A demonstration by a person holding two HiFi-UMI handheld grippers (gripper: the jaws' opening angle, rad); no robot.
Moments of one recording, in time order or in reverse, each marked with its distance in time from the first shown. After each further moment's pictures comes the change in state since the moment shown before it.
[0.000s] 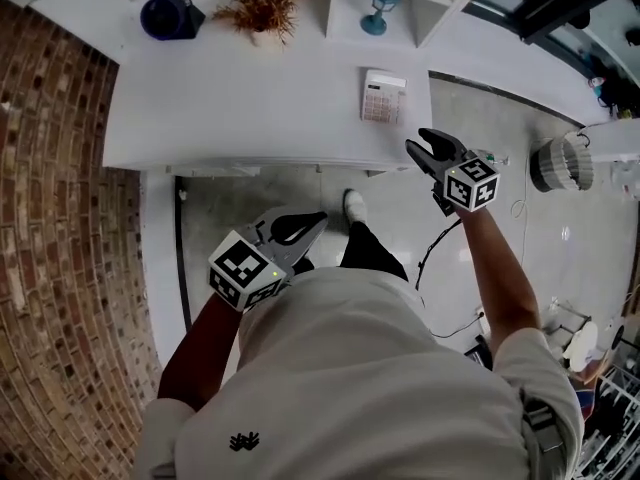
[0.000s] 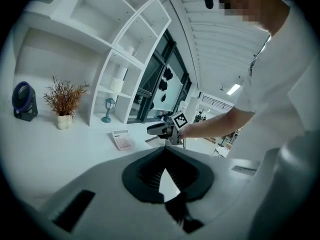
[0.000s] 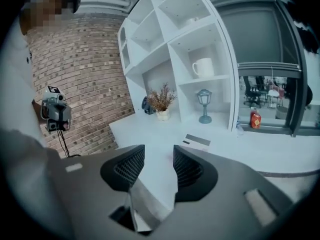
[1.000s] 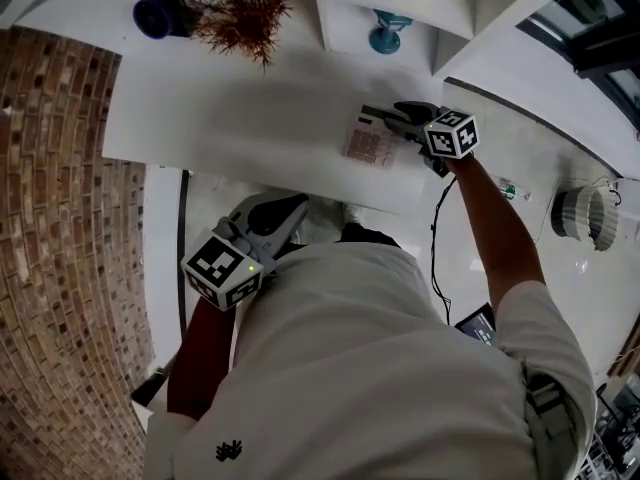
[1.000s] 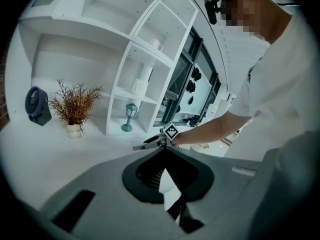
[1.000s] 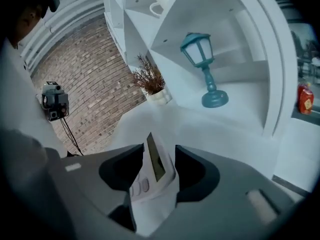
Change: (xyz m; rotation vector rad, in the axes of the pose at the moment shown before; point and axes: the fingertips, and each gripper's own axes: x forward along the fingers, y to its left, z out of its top) left arm 0.114 0.101 0.096 -0.141 -0.026 0.294; right arm 0.166 -0.161 -0.006 0.032 0.225 0.427
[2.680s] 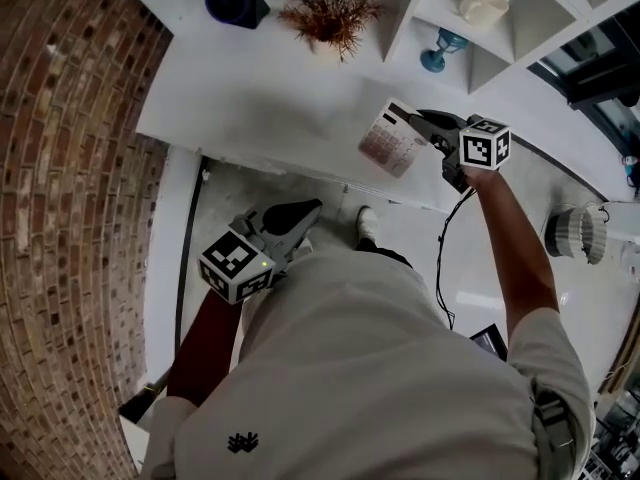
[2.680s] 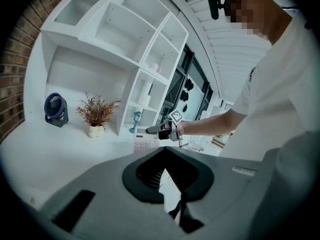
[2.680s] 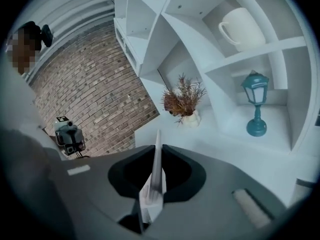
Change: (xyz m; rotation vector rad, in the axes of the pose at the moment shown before) left arm -0.157 0.021 -0.051 0.038 -0.112 -0.051; right arm 0.018 0.176 0.097 0.031 -0.105 0.012
